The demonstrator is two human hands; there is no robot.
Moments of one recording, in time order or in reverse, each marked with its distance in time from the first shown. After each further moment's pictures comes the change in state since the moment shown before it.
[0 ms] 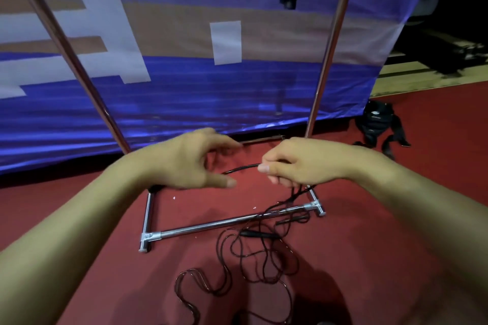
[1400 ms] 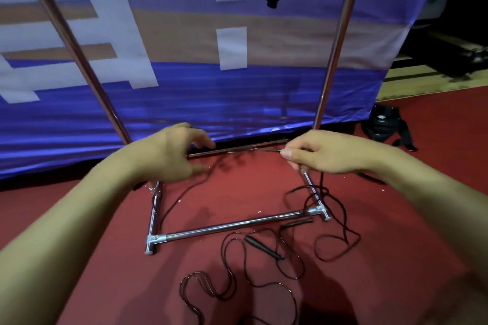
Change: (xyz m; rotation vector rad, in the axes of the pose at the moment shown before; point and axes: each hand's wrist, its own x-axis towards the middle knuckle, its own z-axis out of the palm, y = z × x) left_hand -0.017 -0.017 -0.019 0.071 0.085 -0.169; right_hand -0.009 0.032 -0.016 0.021 0.108 0.026
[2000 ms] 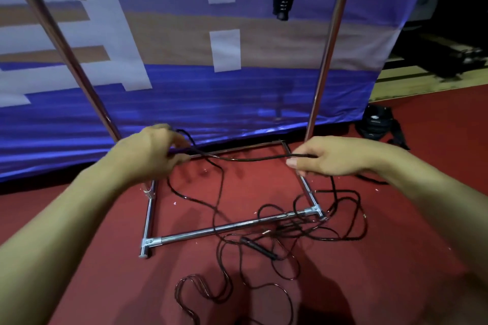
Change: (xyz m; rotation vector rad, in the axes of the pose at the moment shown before) left_hand 0.008 -0.026 0.008 0.133 0.138 -0.099; right_hand -0.013 0.012 -0.007 -0.029 -0.108 0.153
